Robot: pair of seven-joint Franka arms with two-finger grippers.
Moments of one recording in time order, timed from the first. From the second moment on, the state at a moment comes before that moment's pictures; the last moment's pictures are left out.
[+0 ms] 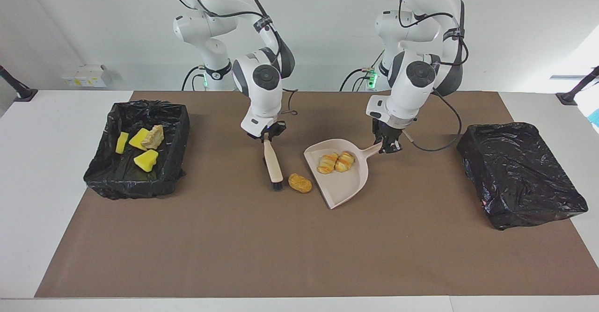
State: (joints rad) left arm -0.26 0.06 -0.12 -2.12 -0.06 2.14 0.90; right arm 0.46 0.17 0.07 -2.10 -0.03 2.11 0.28
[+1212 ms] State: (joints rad) left arm -0.17 0.07 -0.11 -2.12 -0.18 2.23 0.91; right arm 0.52 0.05 0.10 -2.01 0.18 2.04 0.20
